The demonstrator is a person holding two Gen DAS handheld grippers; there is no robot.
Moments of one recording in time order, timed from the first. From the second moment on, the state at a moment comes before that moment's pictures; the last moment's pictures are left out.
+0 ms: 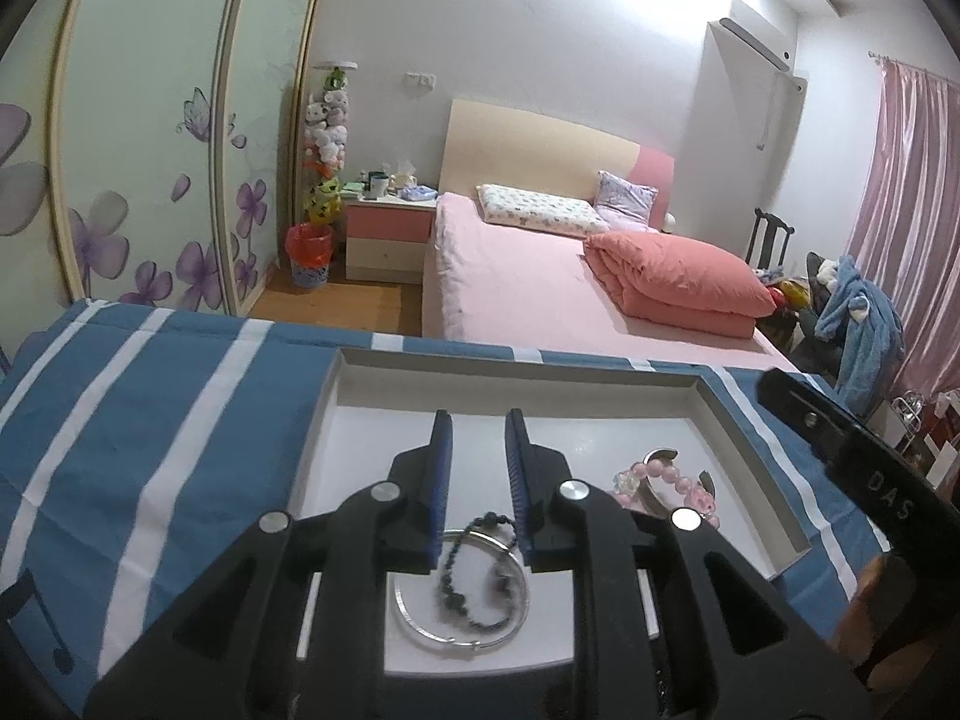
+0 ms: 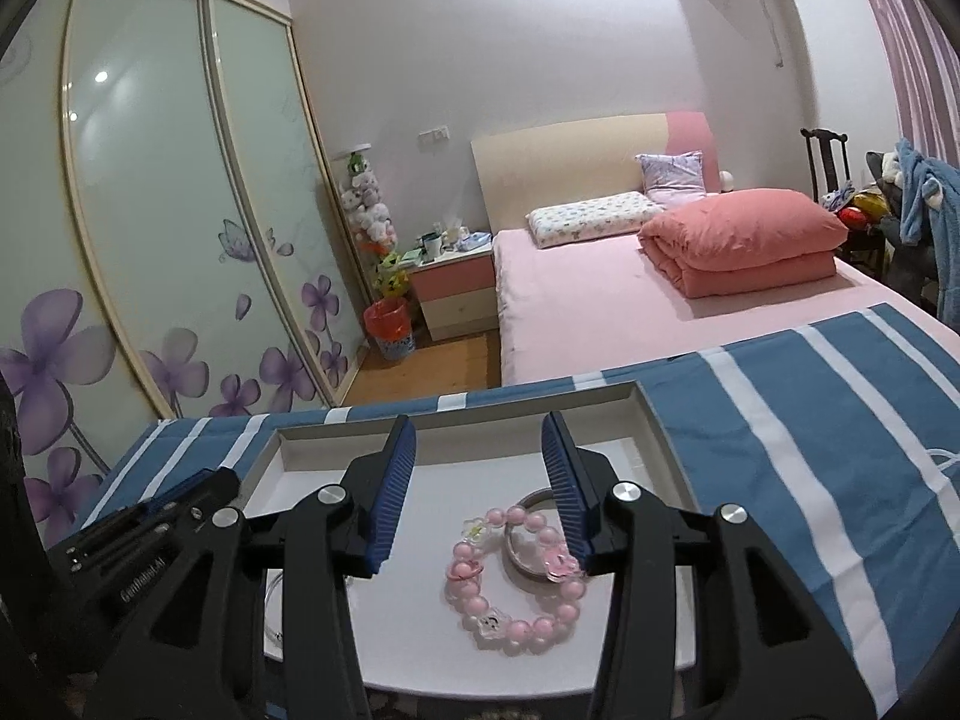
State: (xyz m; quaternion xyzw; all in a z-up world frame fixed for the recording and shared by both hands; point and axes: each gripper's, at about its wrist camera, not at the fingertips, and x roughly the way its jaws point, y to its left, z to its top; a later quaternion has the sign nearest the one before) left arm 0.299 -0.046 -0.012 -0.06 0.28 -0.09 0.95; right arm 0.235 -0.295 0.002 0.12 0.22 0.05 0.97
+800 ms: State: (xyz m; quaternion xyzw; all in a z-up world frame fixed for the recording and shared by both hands) left arm 0.189 0.022 -0.048 -0.01 0.37 -0.03 0.93; right arm 0.182 -0.317 -0.063 0.08 0.39 0.04 0.92
